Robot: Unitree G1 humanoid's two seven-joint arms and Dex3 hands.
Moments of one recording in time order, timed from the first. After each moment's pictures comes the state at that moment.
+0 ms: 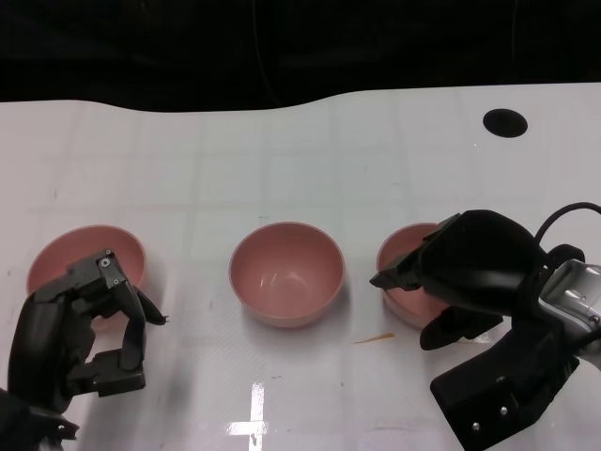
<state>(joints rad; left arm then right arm) -0.11 0.08 0.18 0.52 -0.23 -0.72 -0.36 -0.48 -0.47 0.48 0.17 -0.95 -0.31 0.22</state>
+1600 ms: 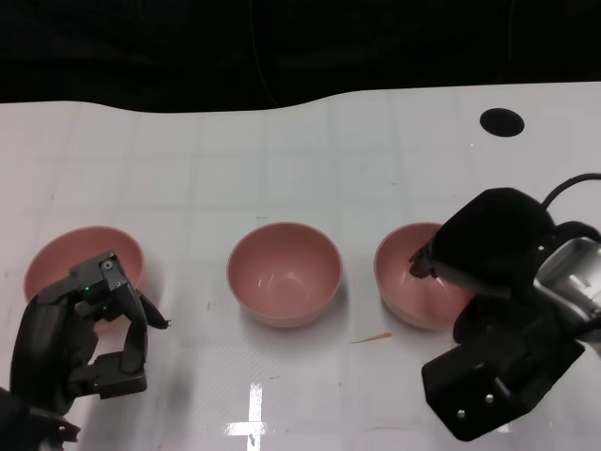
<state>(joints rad) -0.11 0.08 0.18 0.53 -0.24 -0.70 -0.38 -0.48 -0.49 0.50 -0.06 -1.11 -0.10 0.51</state>
